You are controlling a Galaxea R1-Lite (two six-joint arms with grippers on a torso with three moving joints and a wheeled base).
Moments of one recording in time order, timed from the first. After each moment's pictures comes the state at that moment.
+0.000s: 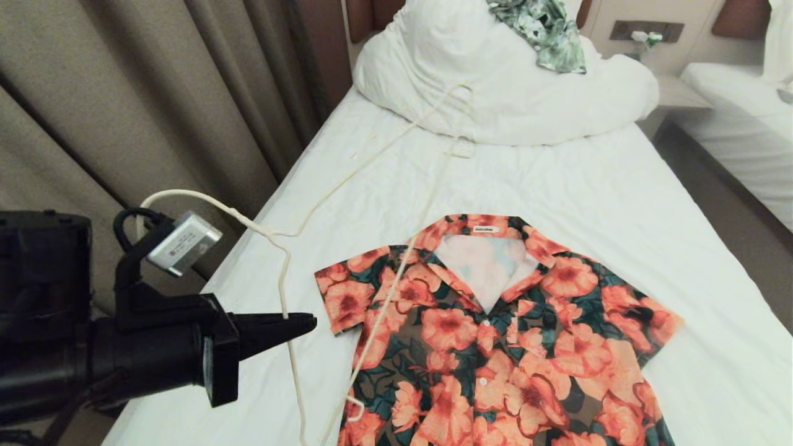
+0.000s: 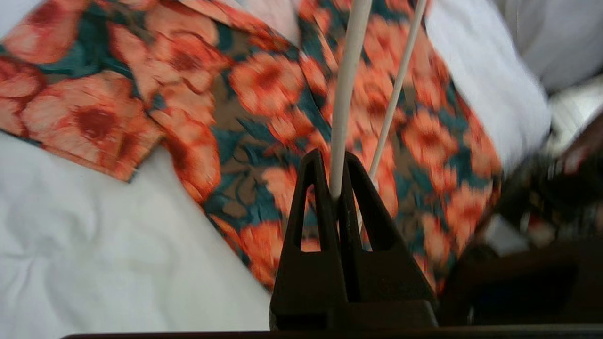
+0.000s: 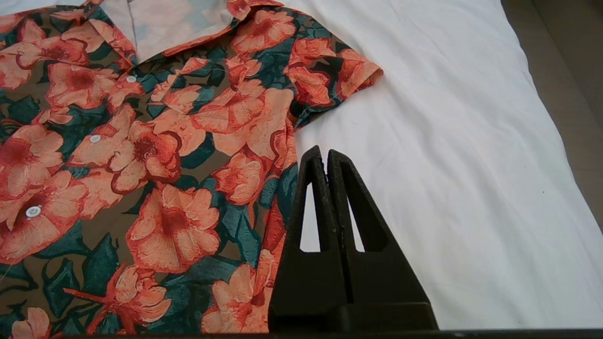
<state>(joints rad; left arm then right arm) -0.47 1.22 -0.65 -0.16 -0.38 -0.02 0.00 0.00 0.00 0.00 0.00 0.00</state>
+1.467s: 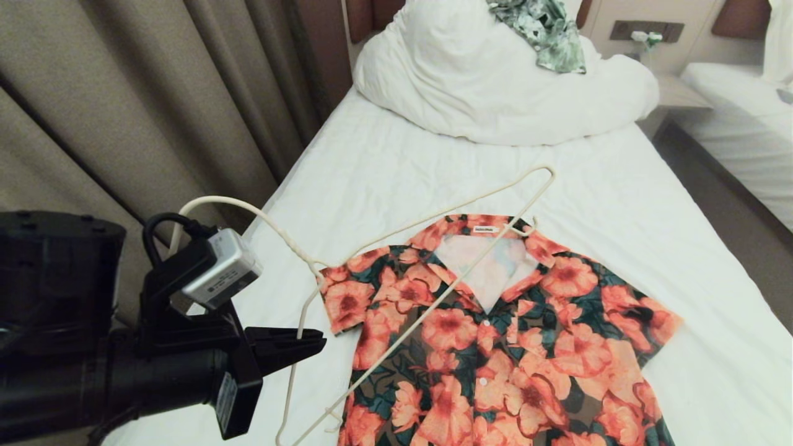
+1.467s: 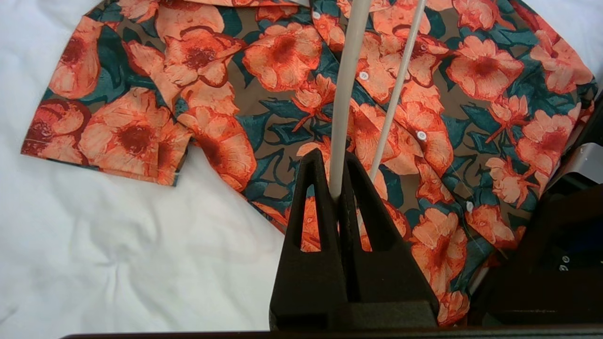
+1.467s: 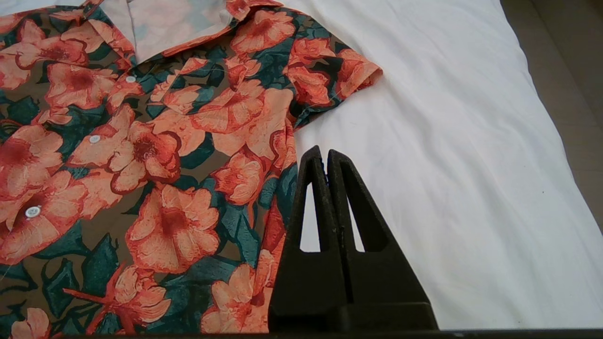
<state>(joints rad) -0.61 1.23 -0.69 -0.04 -0.21 0.23 0.00 0.00 0.00 0.00 0.00 0.00</state>
